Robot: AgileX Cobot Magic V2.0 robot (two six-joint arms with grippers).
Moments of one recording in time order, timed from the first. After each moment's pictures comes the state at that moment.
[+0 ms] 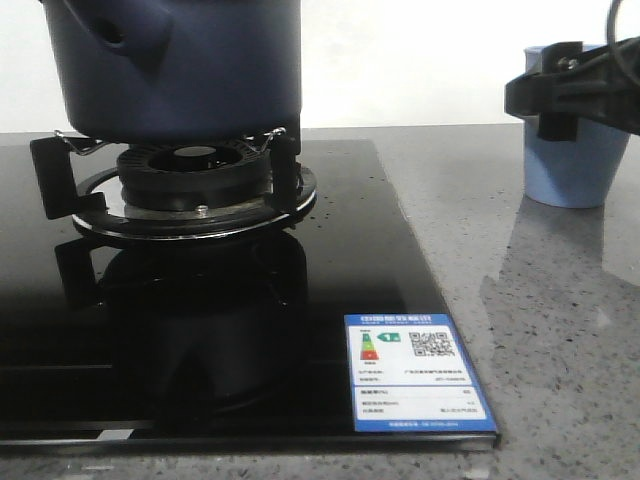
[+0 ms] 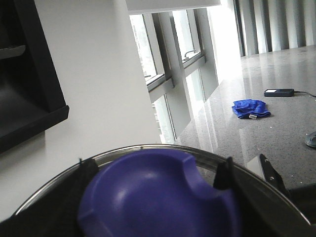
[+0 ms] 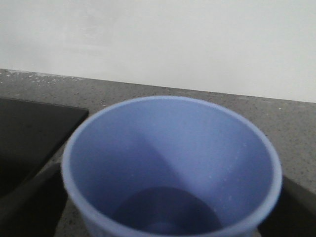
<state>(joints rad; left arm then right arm) -0.16 1.26 -1.27 -1.62 0.98 1.77 0.28 1.40 -0.45 0.17 -0.77 -0.17</state>
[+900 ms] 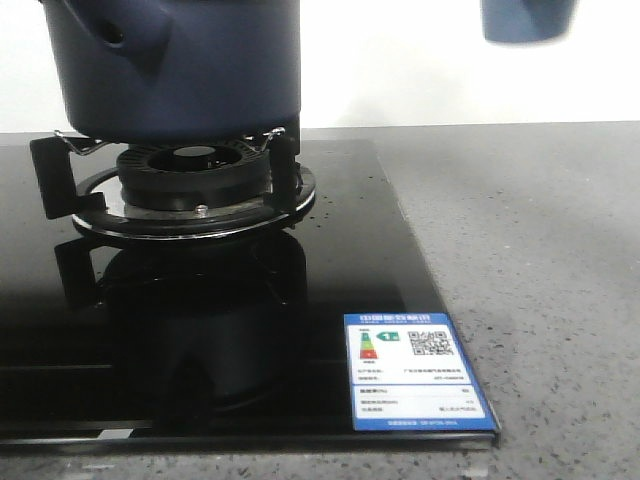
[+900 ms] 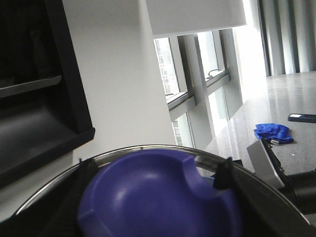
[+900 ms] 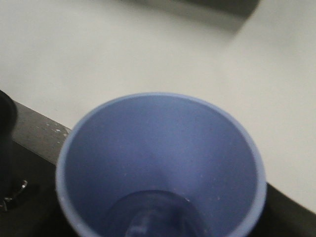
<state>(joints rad) -0.16 1.14 -1.27 -1.62 0.86 1.66 0.32 1.24 -0.78 -0.16 -0.40 -0.16</state>
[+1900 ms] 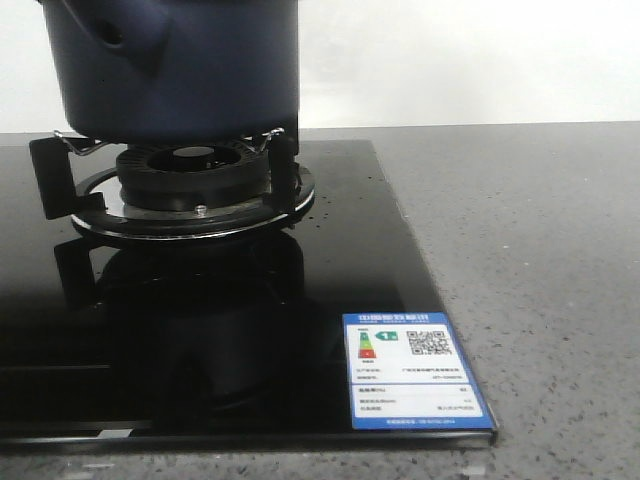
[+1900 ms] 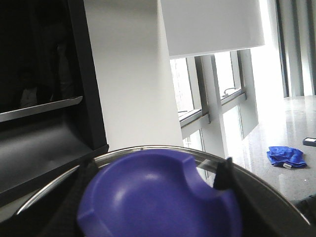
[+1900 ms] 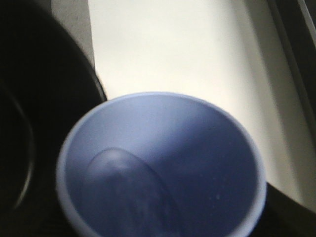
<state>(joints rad) -0.16 1.07 -1.27 -1.63 0.79 1.59 0.67 1.64 -1.37 -1.09 0.00 -0.16</state>
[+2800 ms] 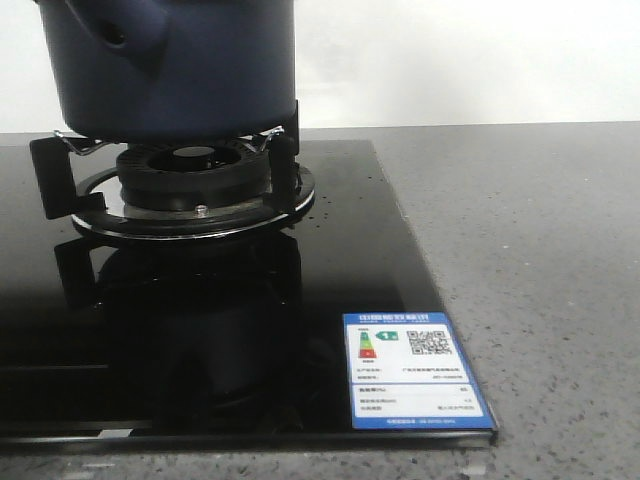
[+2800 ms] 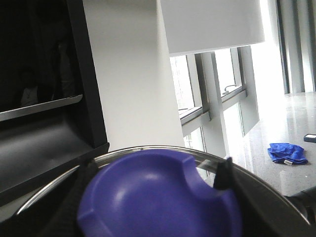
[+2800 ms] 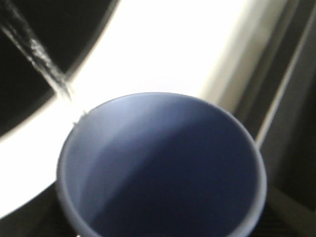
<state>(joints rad) -0.16 1.07 -1.27 -1.61 0.79 1.59 0.67 1.67 -1.45 -1.81 0.08 -0.26</state>
